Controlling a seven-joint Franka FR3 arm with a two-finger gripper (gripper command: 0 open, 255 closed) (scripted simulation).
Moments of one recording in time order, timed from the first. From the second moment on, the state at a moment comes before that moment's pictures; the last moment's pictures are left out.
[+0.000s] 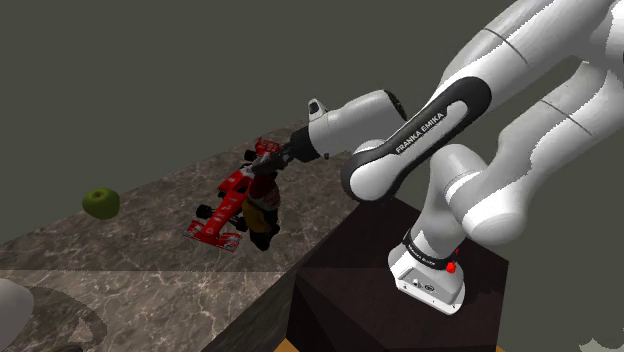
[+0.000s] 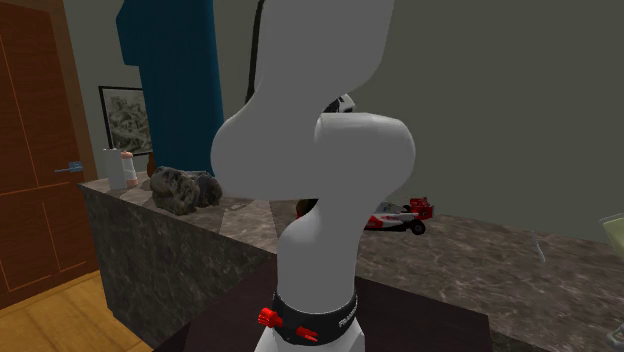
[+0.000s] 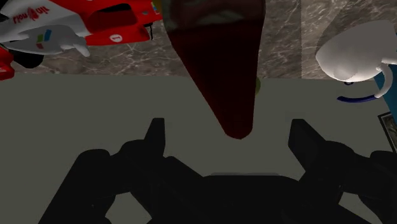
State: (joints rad) arm 0.67 -0.42 -0.10 -3.01 0.37 3.50 -0.06
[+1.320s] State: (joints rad) arm 0.79 -0.26 -0.25 -3.03 0.23 3.70 0.04
